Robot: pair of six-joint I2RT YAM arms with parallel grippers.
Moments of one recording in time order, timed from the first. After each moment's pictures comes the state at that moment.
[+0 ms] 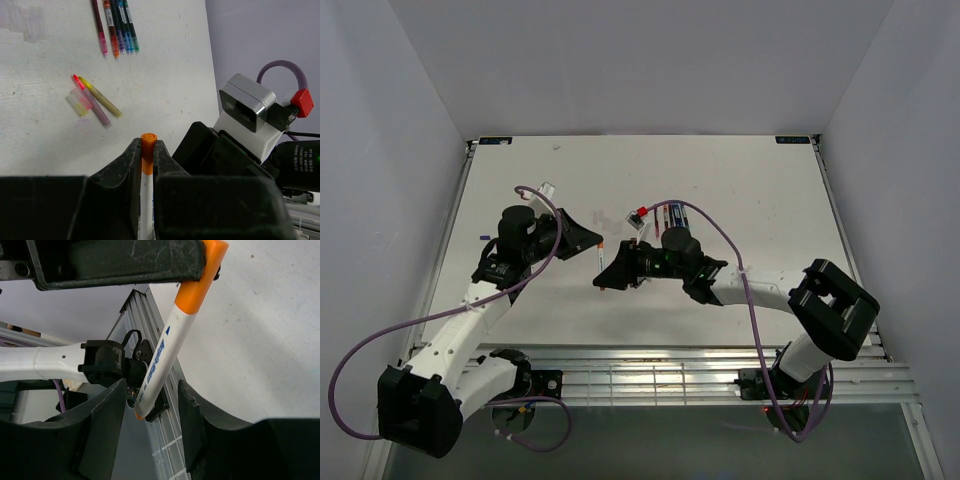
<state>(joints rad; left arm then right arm) -0.30 1.00 0.71 -0.11 0.46 -0.78 0.95 1.57 0.79 0.61 -0.49 0.82</state>
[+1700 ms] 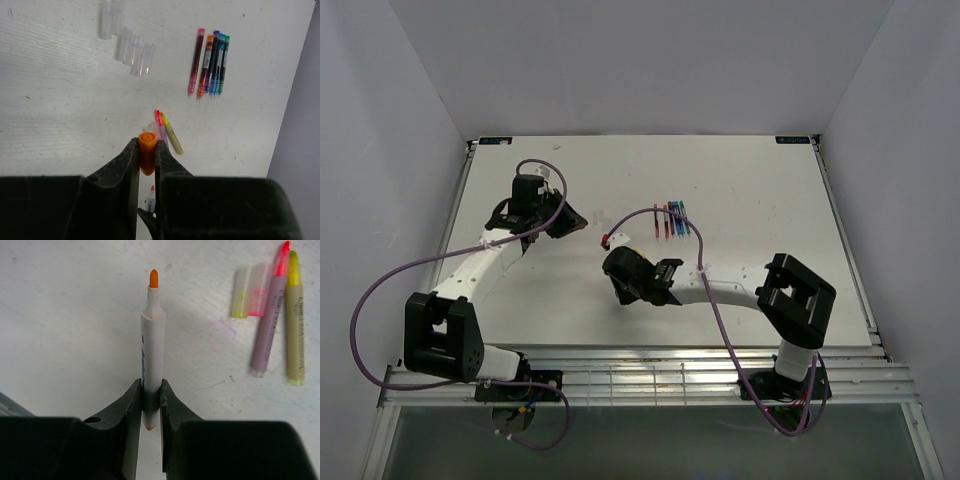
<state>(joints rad) -0.21 1.38 1.00 -0.33 0.25 -0.72 1.17 1.76 1.14 -0.25 0.25 0.50</state>
